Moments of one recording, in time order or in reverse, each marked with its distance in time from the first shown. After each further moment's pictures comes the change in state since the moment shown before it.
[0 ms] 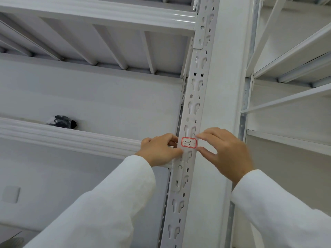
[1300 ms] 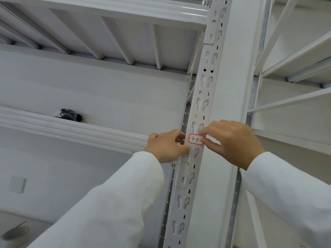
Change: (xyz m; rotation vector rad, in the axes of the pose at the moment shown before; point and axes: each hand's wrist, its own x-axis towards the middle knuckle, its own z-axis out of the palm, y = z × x) left_hand 0.003 -0.006 0.003 -0.010 0.030 0.042; right_hand 0.027 0.008 -0.006 -0.058 -0.084 -0.272
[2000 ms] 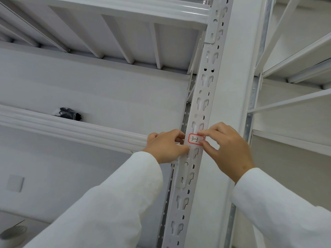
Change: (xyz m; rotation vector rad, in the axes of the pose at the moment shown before) left_hand 0.001 -0.002 0.002 0.026 0.020 0.014; right_hand -0.013 -0.027 0.013 0.187 0.041 0.431
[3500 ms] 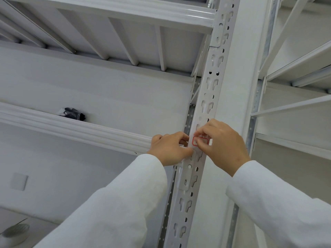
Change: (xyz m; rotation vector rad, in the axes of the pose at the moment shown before) left_hand 0.001 -0.003 0.002 -0.012 0.013 0.025; right_hand 0.024 -0.024 -0.006 0.015 -0.153 0.048
